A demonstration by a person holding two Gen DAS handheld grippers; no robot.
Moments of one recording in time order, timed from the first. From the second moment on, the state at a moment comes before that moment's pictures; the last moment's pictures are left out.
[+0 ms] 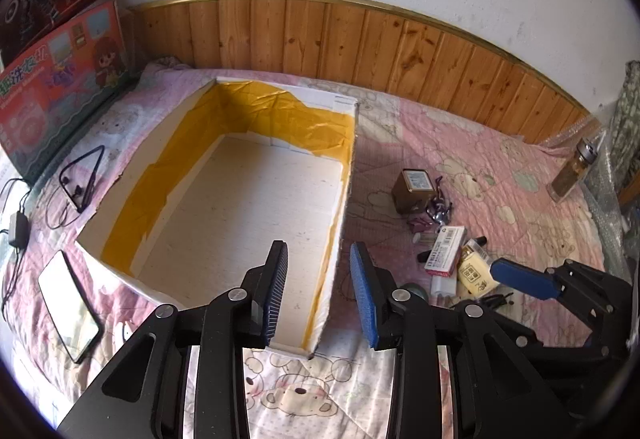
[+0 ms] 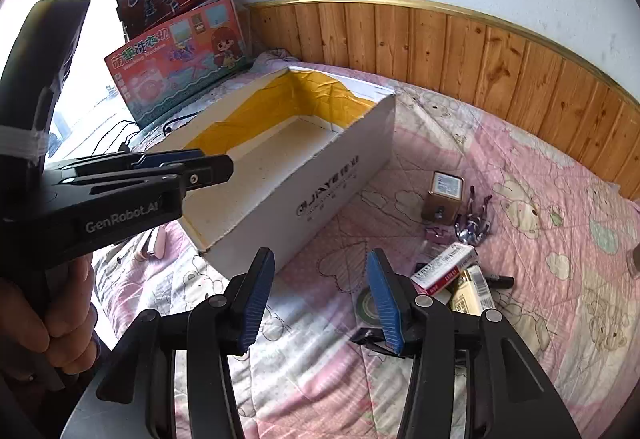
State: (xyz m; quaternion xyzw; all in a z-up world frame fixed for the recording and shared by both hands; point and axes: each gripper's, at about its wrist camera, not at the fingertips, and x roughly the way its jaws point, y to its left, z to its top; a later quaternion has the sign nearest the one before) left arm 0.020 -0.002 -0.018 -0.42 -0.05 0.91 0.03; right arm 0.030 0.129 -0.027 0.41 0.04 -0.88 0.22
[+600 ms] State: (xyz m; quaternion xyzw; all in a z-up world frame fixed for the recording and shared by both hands) left arm 0.012 0.102 -0.078 -0.49 -0.01 0.85 0.20; right arm -0.009 0.263 -0.100 0.48 0.01 -0.86 0.16
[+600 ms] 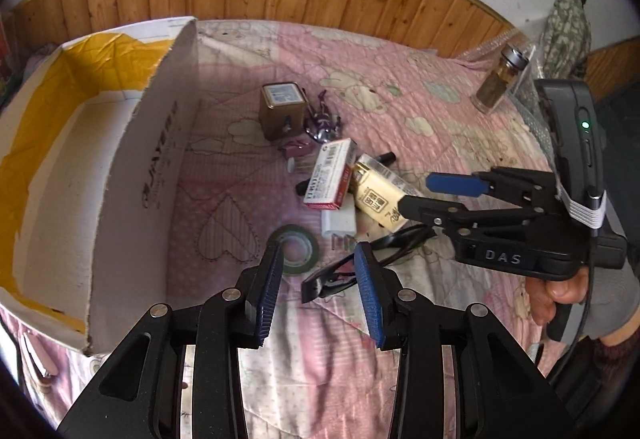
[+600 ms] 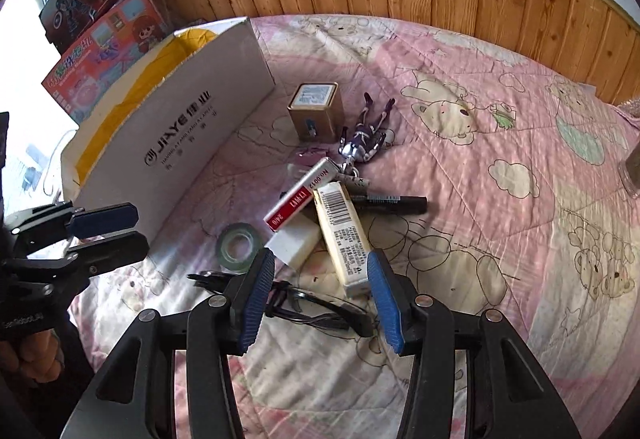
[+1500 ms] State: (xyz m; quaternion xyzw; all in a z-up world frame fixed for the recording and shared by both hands) left arm 0.028 0.186 -0.138 -0.49 0.15 0.79 0.33; right arm -0.046 0.300 -0.140 0.56 0.00 -0.81 0.16
